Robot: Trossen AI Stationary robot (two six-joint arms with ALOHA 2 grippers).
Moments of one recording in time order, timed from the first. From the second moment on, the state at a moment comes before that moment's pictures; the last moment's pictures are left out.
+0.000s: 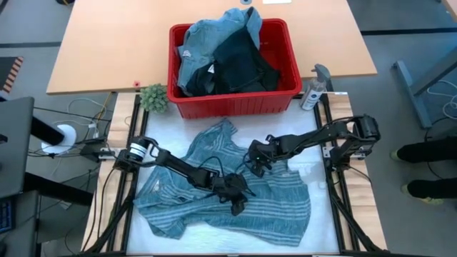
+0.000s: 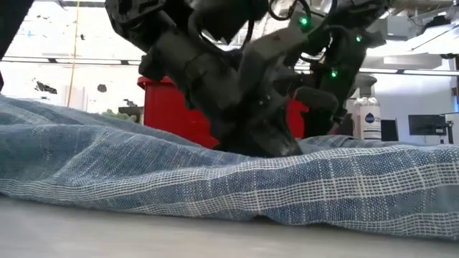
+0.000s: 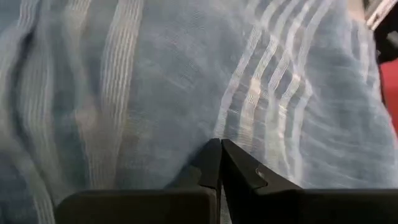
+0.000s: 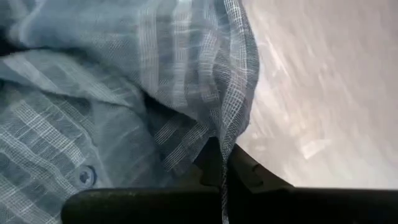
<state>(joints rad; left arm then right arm) -0.26 2.13 1.22 0.25 0.04 -0.71 0.03 1.63 0.95 -0.50 0.23 0.47</state>
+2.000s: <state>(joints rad) -0.28 2.18 1.22 0.21 -0.02 -0.79 -0.20 1.68 1.17 -0.97 -0.19 -0.60</state>
